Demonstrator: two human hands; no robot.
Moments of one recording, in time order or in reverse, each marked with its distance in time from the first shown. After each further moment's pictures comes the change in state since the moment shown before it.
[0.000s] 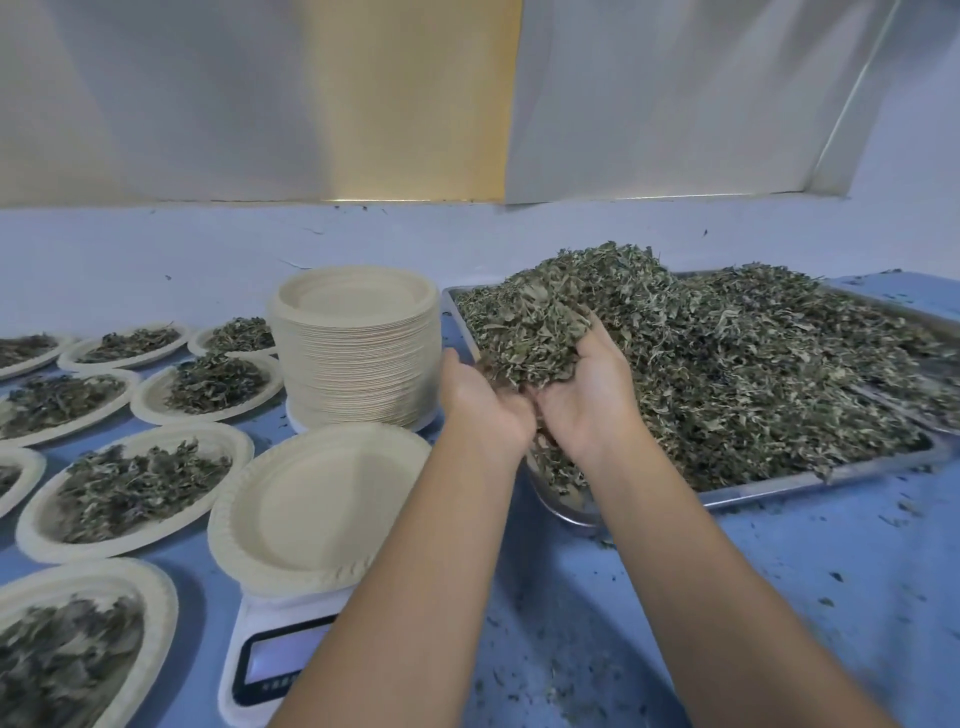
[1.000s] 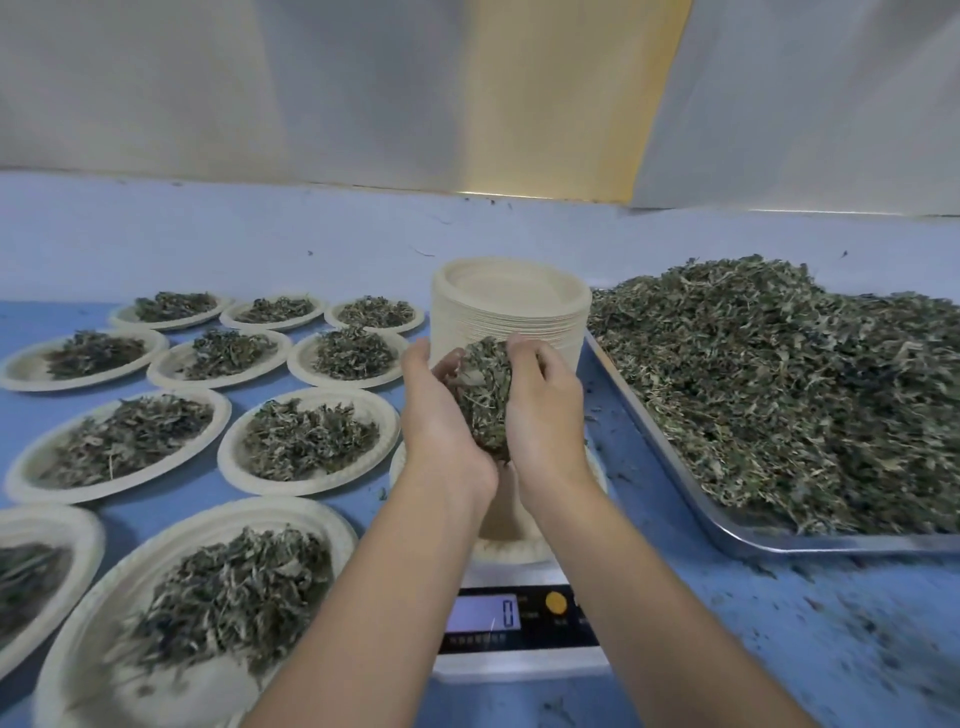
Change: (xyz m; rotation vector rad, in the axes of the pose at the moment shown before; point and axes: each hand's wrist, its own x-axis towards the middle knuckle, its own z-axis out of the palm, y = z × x) left_hand -0.044 0.116 -0.075 0.204 0.151 0.222; right_hand -0.053 0.124 0.084 -0.781 -0.049 -0.228
